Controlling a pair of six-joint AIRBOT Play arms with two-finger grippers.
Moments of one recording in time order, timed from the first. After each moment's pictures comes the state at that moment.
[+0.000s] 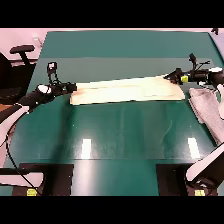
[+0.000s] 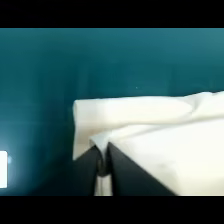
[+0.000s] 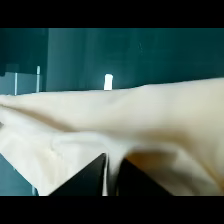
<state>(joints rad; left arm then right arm) -0.08 -1.48 0.93 0.65 -0.19 -0.93 -0.35 -2.02 1.70 -0.49 1.31 1.01</state>
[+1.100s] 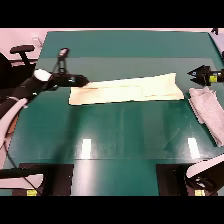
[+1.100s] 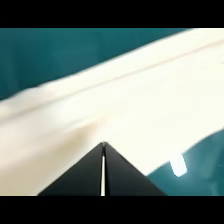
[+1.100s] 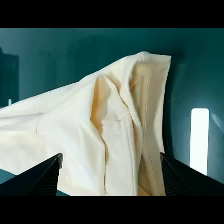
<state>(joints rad) -0.22 -1.46 1.17 0.70 -0.63 -1.05 -0.58 -1.89 1.71 -0.61 1.40 1.06</state>
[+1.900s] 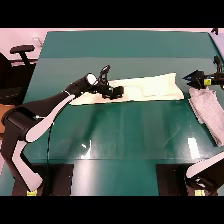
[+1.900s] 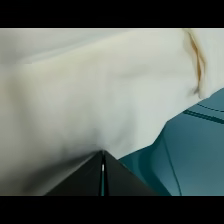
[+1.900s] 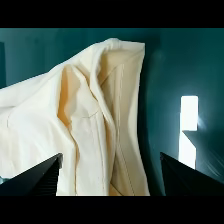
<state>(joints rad) -0.52 -1.87 1.53 0.75 -0.77 -1.54 -0.56 -1.95 1.71 -0.66 1.38 1.02</state>
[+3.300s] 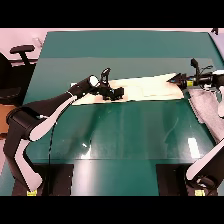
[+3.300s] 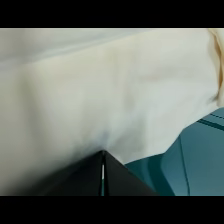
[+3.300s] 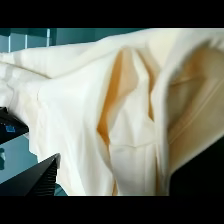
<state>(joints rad) -0.53 -1.89 1.54 0.78 -0.74 -1.60 -0.42 -2.16 1.85 -0.60 1.54 0.98</state>
